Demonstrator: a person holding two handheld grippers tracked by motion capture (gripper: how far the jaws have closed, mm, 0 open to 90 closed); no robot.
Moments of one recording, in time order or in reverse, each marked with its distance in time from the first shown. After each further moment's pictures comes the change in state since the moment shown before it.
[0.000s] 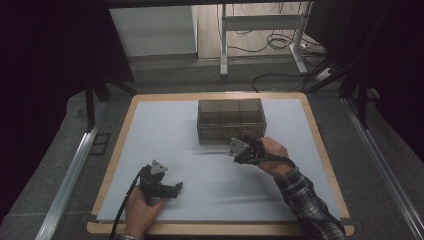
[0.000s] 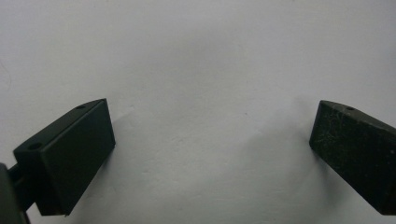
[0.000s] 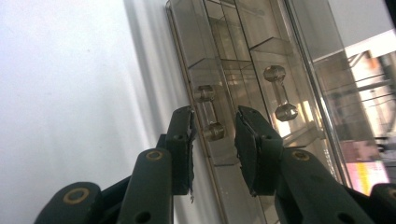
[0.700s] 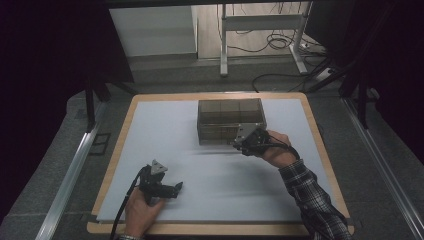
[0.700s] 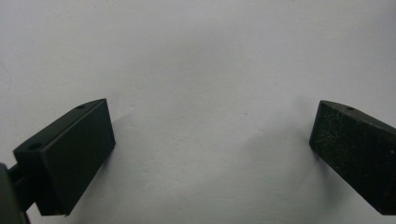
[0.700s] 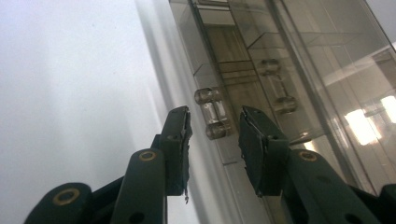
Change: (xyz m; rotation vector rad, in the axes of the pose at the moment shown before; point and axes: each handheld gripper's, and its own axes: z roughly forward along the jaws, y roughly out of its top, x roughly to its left) left arm 0.000 0.000 0.000 0.001 -0.001 -0.002; right arm -0.039 -0.009 -0.004 -0.040 0.226 0.157
